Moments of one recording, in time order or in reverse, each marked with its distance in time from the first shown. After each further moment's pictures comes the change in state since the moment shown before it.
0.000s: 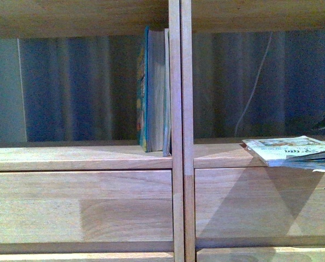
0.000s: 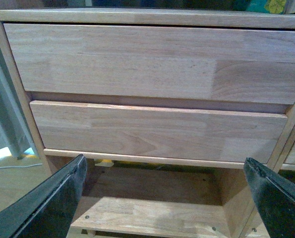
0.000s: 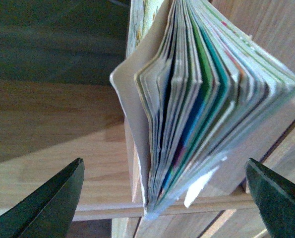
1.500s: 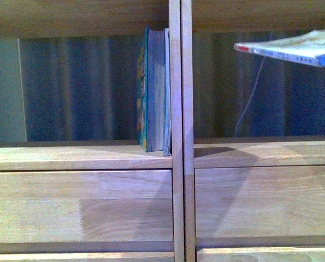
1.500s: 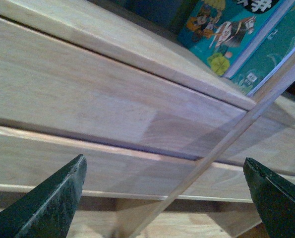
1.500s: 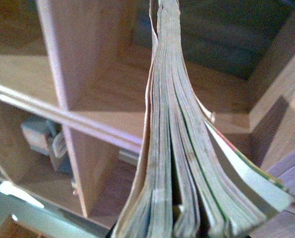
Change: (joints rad) left arm 0.266 1.092 0.479 0.573 0.629 -0.415; right arm -0.043 -0.318 -0.102 0.251 -0.182 0.001
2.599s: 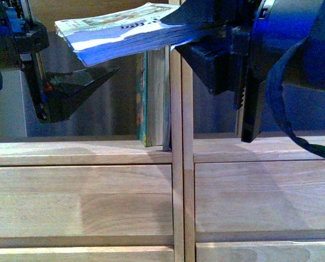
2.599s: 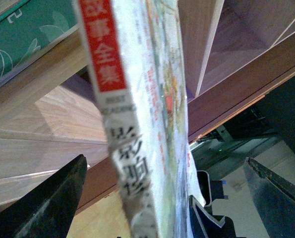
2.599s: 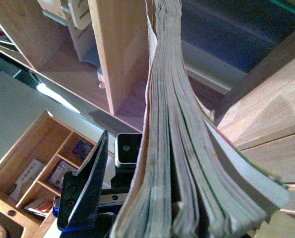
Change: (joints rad) left arm -0.457 0.329 0.497 0.264 0.137 -0.799; right arm 0.575 0.229 0.116 0.127 0.134 -0.199
